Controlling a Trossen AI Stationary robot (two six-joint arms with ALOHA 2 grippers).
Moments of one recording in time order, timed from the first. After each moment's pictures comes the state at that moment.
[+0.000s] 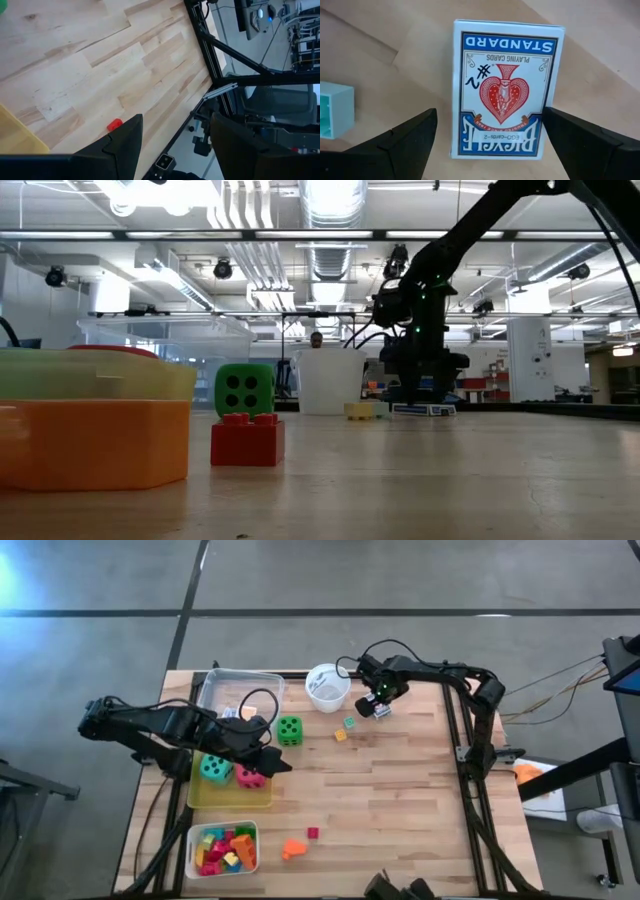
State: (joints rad) left arm -0.21 1.25 1.35 -0.81 -0.06 -1.28; right arm -0.67 1.96 1.30 -0.83 0.01 0.35
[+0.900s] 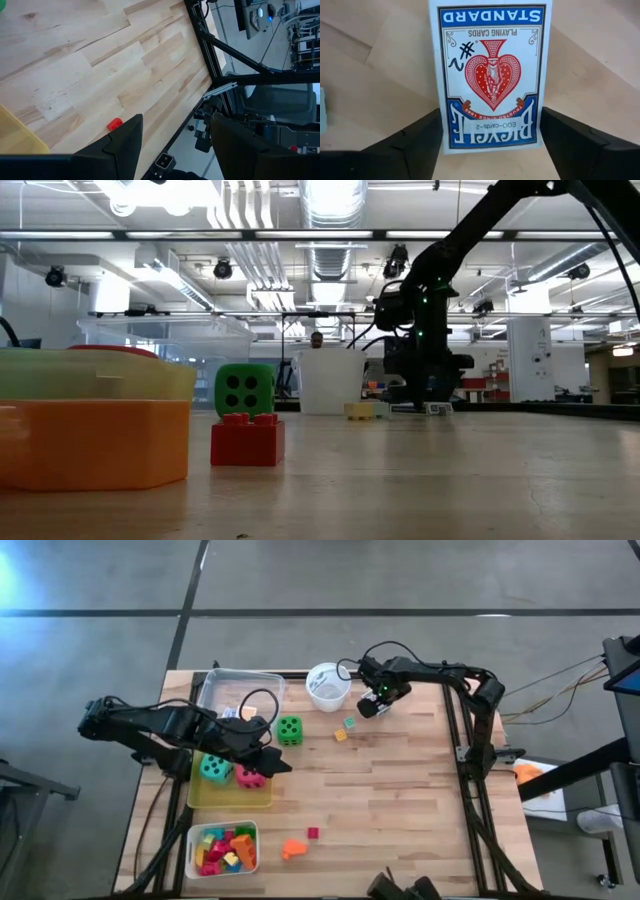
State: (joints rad) left arm -0.21 1.25 1.35 -0.81 -0.05 -1.28; right arm -0.68 1.94 1.29 -0.83 0.06 0.36
